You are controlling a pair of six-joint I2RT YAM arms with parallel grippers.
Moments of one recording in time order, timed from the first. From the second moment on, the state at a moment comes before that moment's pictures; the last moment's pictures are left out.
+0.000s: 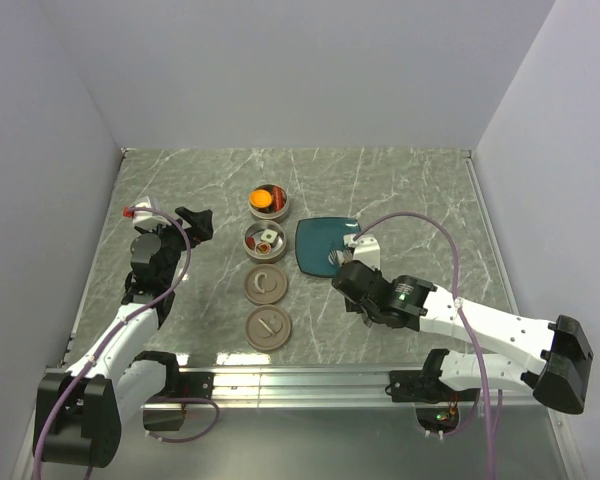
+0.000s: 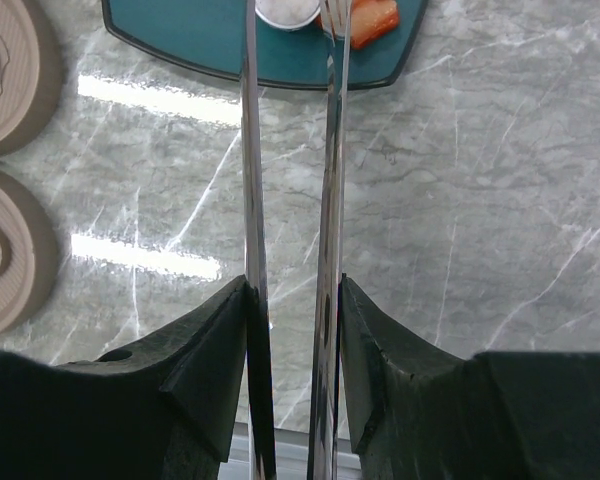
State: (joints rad) left arm -0.10 0.94 0.39 0.51 -0.01 -0.52; right arm 1.04 1.09 0.81 -0.74 0.56 0.69
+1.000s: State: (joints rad) left arm -0.10 0.94 0.39 0.51 -0.01 -0.52; right arm 1.08 1.21 0.82 -0.77 0.56 0.71
